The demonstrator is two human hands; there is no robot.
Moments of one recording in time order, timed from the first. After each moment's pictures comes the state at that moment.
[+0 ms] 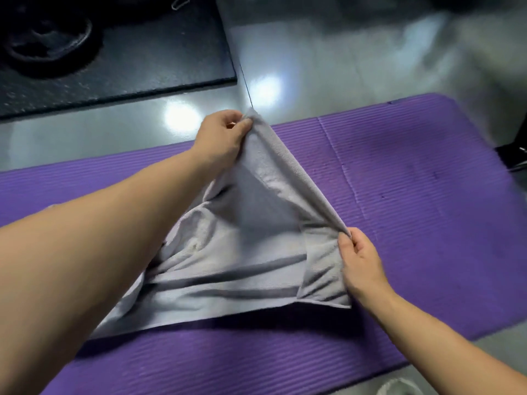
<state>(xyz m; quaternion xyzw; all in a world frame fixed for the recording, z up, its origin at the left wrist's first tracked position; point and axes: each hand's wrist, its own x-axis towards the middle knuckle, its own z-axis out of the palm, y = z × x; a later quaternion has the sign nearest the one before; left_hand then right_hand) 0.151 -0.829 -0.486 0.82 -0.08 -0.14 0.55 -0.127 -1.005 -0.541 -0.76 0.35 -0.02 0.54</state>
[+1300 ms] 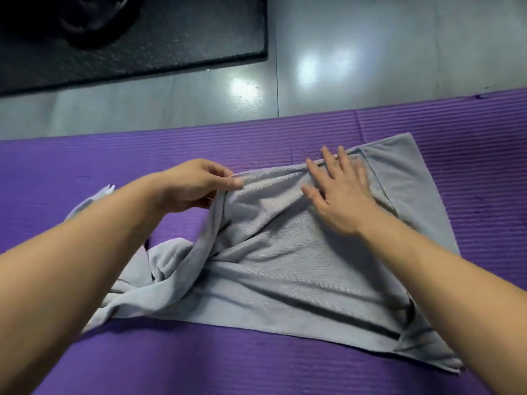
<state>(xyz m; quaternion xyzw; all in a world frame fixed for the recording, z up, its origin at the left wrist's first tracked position) 0.123 -0.804 -0.518 0.78 0.09 -0.44 0.44 0.052 -1.090 -0.587 -0.97 -0.06 0.19 0.16</state>
